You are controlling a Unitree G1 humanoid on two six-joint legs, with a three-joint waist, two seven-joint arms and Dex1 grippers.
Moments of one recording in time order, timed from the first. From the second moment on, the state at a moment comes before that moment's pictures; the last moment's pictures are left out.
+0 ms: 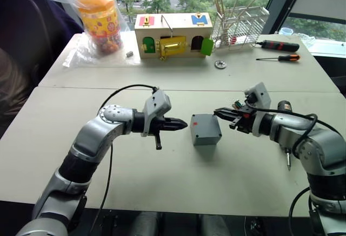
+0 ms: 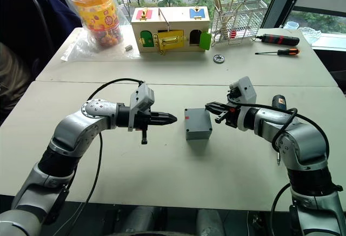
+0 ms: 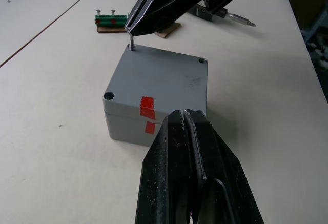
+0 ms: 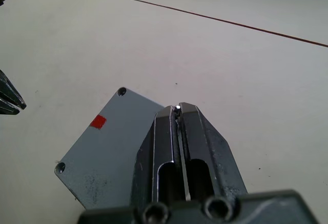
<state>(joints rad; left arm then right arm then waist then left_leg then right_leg) -0.60 0.51 -0.25 -0.23 -0.43 0.72 -0.98 -0.39 -0.71 -0.09 -0.33 0.63 0.96 0.60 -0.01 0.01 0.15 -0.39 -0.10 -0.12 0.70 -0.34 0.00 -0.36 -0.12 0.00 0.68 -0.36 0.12</state>
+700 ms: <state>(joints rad) -0.60 0.50 -0.25 -0.23 -0.43 0.72 -0.98 -0.37 -0.70 -0.09 -0.33 0.61 0.95 0.59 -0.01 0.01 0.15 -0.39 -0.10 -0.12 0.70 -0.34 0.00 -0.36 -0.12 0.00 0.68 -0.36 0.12</state>
